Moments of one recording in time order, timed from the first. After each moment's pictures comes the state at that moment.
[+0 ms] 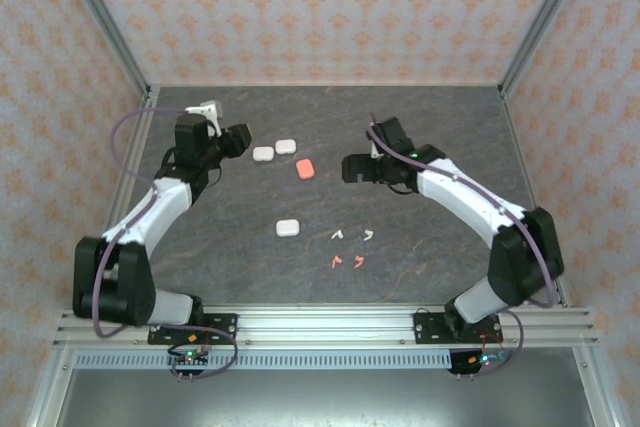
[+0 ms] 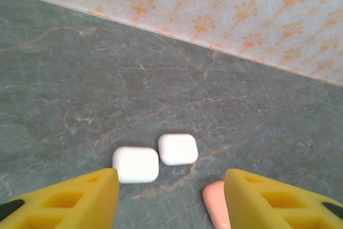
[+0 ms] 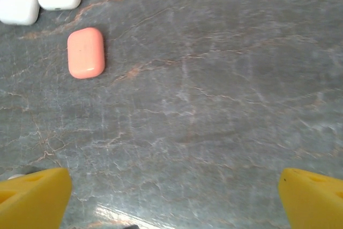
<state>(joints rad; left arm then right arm) -0.07 1.32 0.86 0.01 0.15 -0.40 0.55 1.56 1.21 -0.61 0.01 0.40</state>
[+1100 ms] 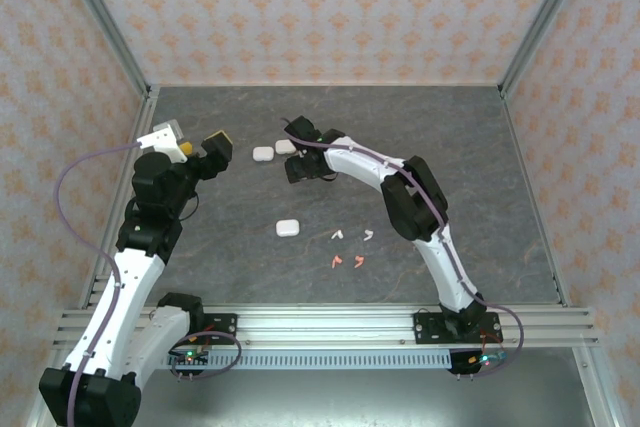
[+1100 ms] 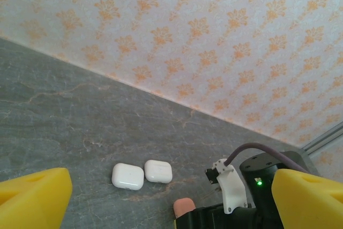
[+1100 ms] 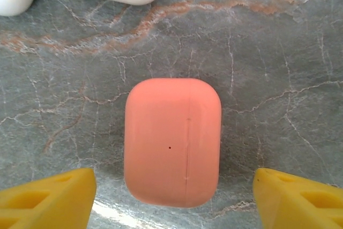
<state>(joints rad) -0.07 0.80 0.75 -0.15 0.03 -0.51 0.73 2.30 1.89 -0.72 0.09 0.37</state>
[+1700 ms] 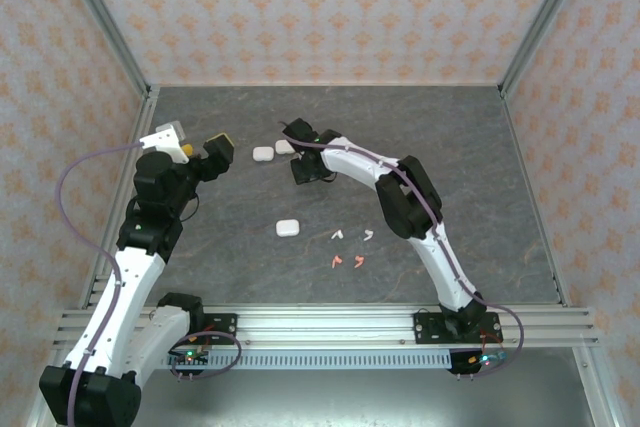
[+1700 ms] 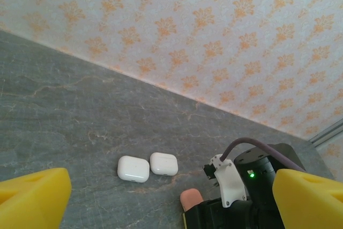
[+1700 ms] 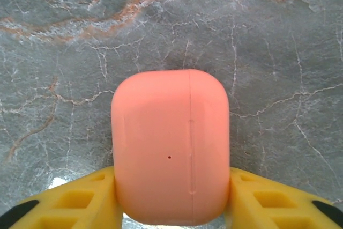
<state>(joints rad) -0.07 0.81 0.75 -0.18 0.04 -0.49 0.73 2.36 1.94 -0.76 0.10 0.34</state>
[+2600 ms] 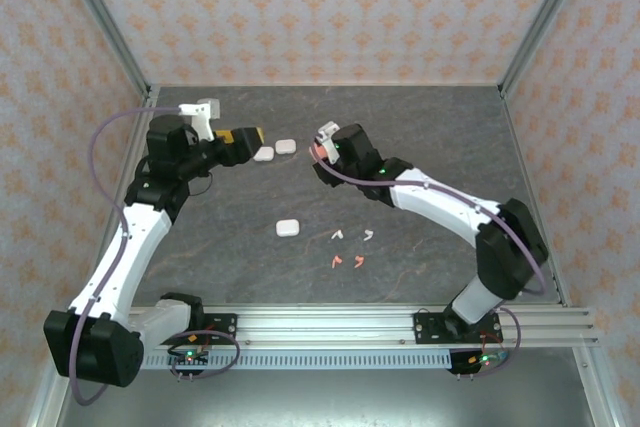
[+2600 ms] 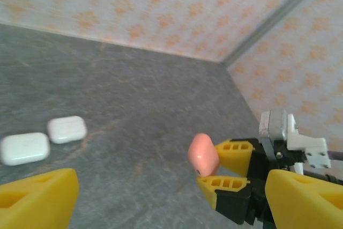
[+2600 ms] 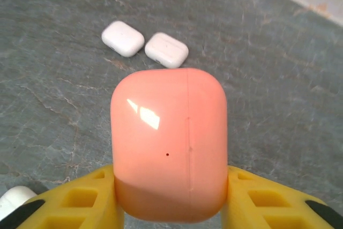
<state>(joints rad) -0.09 1.10 0.99 -0.25 0.54 -0.44 0.73 1.56 1.16 -0.24 0.09 -0.04</state>
